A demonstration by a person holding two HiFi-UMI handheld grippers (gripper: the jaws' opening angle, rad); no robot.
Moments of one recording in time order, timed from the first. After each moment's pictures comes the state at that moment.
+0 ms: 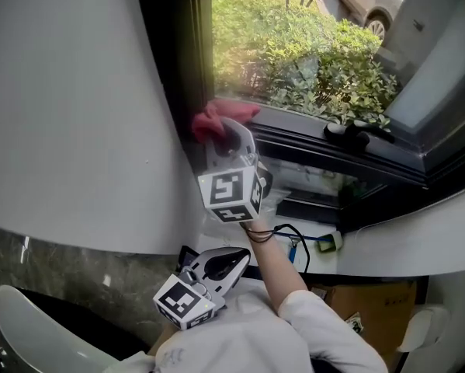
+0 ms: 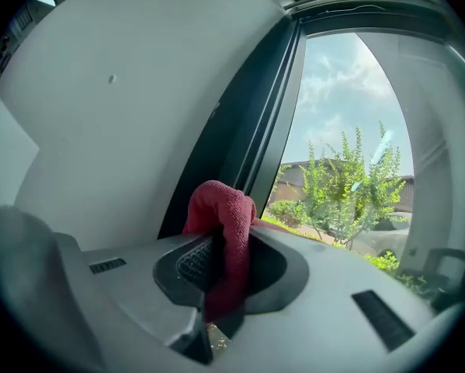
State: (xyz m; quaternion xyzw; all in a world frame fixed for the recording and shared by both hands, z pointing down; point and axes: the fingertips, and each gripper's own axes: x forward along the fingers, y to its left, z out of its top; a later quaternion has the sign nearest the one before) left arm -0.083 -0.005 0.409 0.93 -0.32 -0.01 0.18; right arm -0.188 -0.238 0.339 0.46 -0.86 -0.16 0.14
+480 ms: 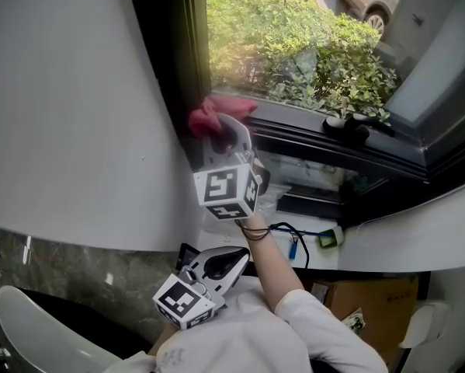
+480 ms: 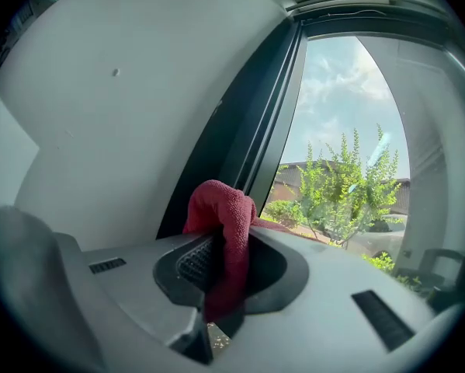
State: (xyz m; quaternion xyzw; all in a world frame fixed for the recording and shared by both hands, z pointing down) left arm -0.080 0.001 0.416 0.93 -0.32 -0.01 0.19; right arm -0.187 -0.238 0.344 0.47 -0.85 -0.16 0.14
